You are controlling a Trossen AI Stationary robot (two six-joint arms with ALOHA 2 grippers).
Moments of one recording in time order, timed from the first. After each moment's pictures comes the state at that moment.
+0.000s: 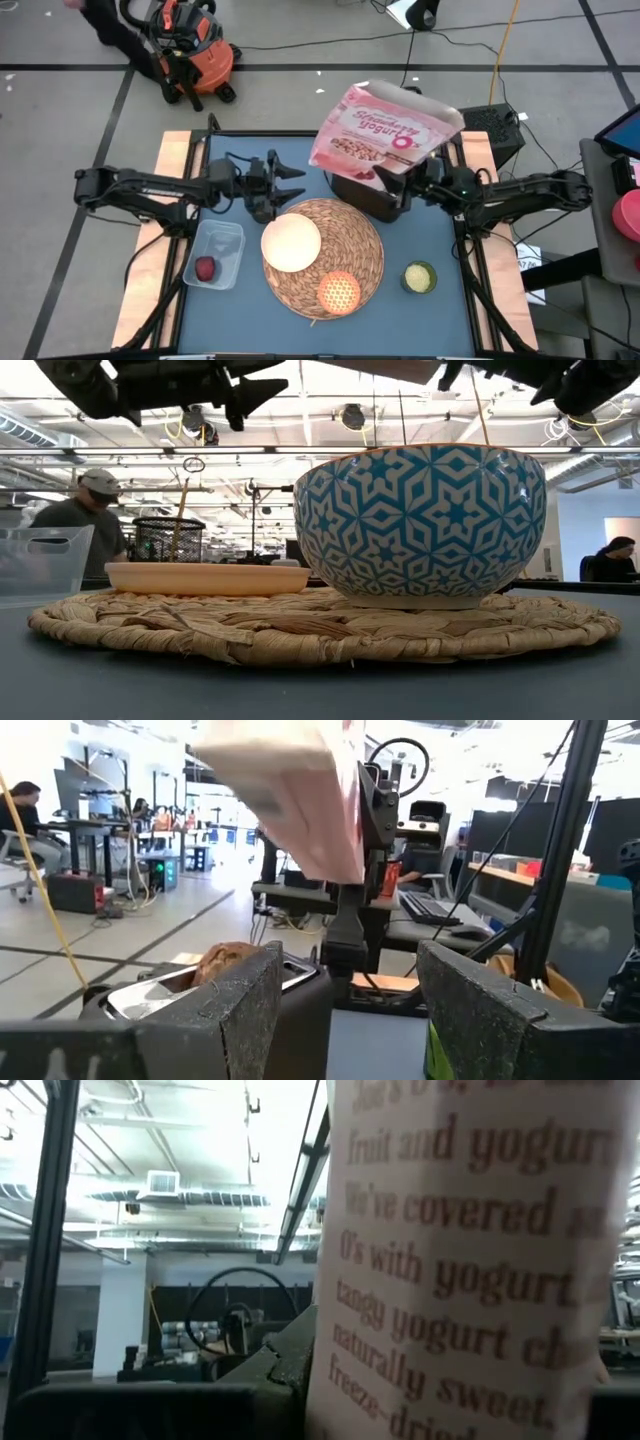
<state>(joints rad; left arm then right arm) 0.16 1.22 0.57 0.84 0.17 -0.11 -0.08 1.11 0.48 1.18 0.10 -0.02</state>
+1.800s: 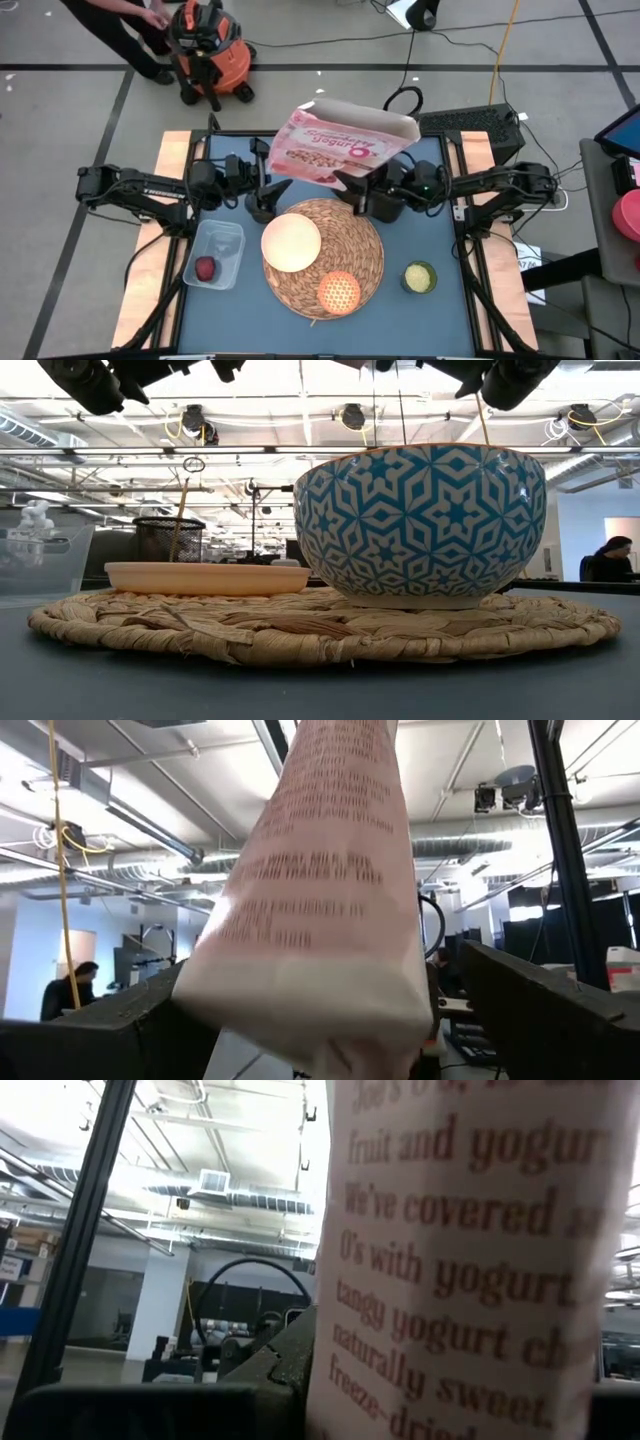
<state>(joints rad) 0.11 1.24 0.58 1.24 0.06 0.06 -0.08 1.48 0.78 1.28 -0.04 -0.10</state>
